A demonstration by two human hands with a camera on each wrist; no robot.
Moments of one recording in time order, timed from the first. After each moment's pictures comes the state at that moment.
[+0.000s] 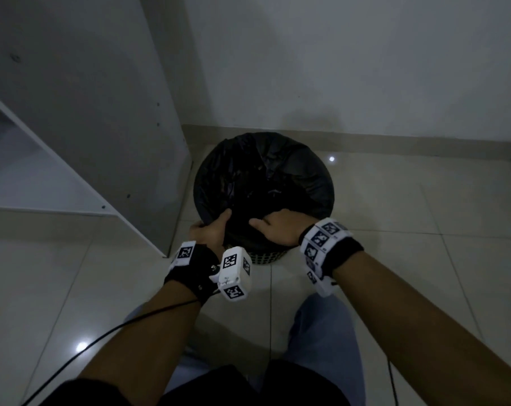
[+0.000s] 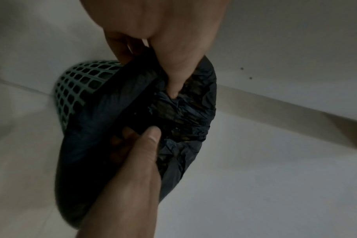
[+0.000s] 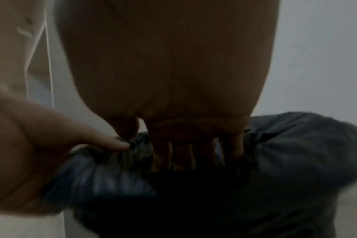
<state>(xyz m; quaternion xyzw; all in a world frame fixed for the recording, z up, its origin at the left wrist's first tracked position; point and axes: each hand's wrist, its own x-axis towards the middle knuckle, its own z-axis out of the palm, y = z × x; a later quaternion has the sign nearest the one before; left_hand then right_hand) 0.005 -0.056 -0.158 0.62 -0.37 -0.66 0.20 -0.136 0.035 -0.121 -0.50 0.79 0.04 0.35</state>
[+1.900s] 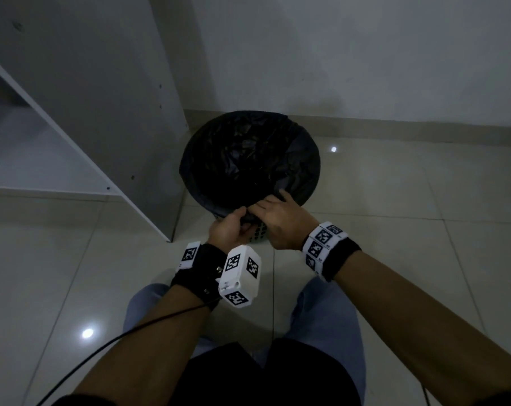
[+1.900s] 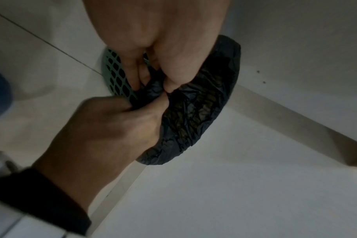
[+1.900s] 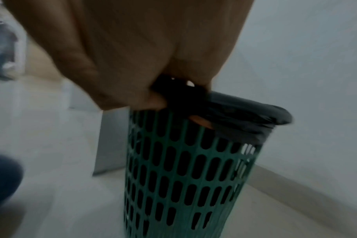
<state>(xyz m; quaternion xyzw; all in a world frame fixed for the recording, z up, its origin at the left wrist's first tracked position) 0.004 -0.021 -0.153 0.54 -0.25 -0.78 0.18 -0.116 0.060 -0.153 -0.70 0.71 0.02 0.09</state>
